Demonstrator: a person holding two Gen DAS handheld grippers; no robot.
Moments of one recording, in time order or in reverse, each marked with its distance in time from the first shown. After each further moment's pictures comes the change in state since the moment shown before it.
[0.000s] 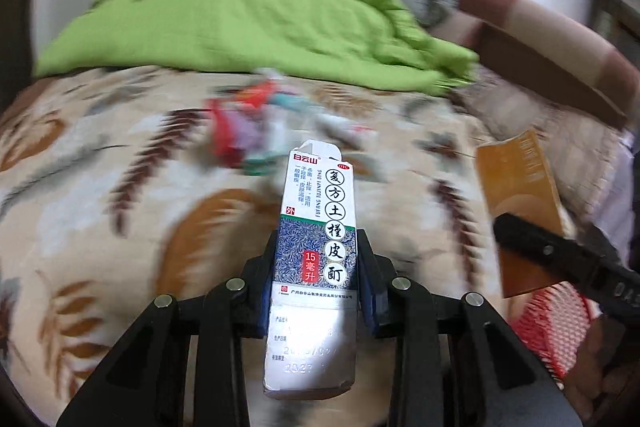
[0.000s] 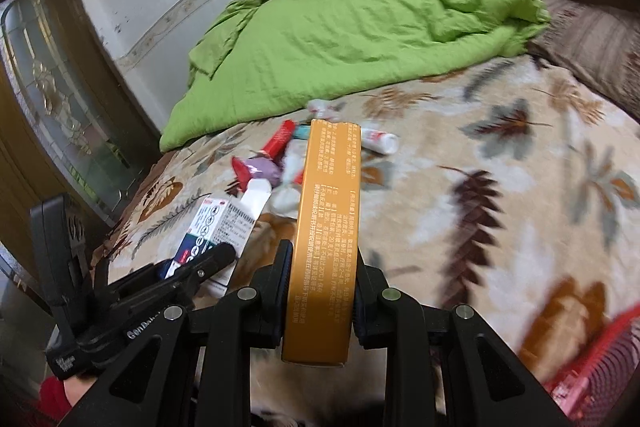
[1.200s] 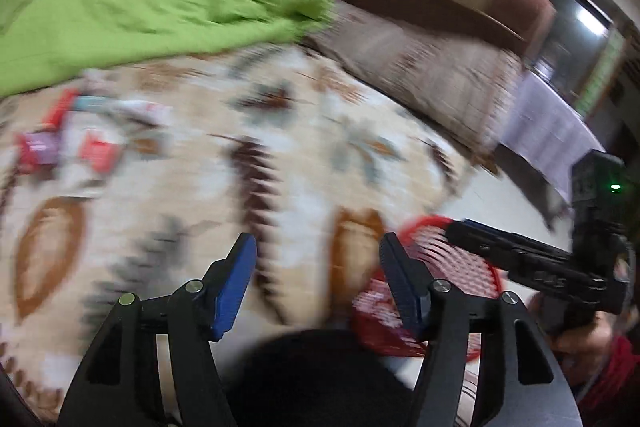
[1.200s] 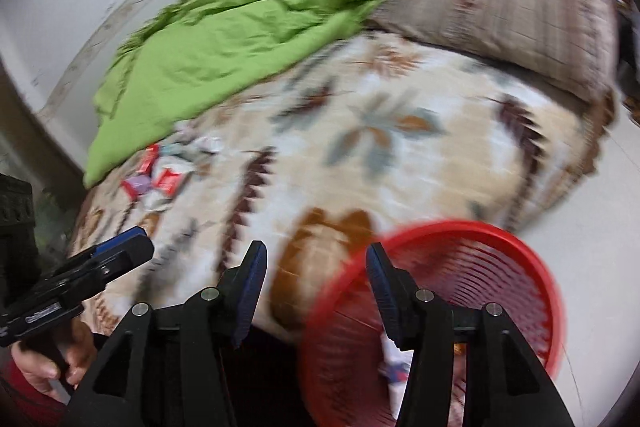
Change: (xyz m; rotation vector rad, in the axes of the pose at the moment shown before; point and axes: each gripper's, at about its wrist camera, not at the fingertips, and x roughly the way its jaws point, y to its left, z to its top) left arm 0.006 -0.144 -0.007 0.161 0.145 -0.234; right arm -0.121 -0.137 -0.028 0.198 0.018 -0.232
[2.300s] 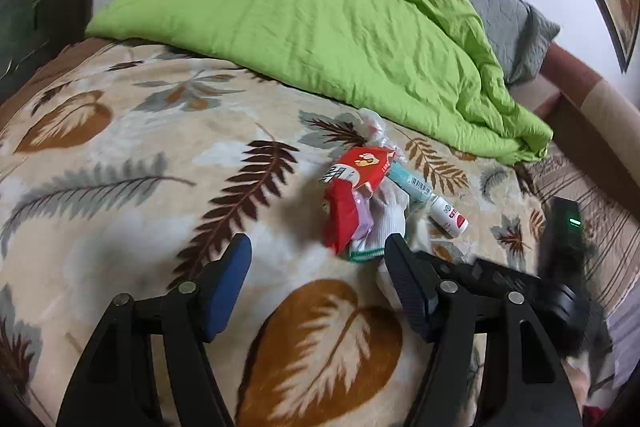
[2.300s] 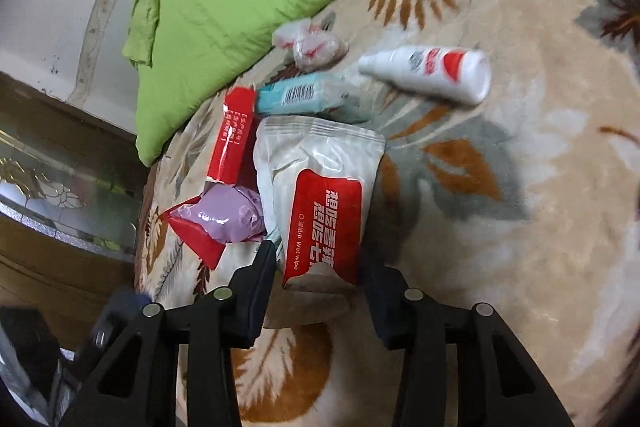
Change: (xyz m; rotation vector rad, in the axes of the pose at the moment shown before) left arm -0.031 0.264 0.032 -0.433 -0.186 0.396; right arm 0.287 0.210 0.064 0.096 0.321 0.327
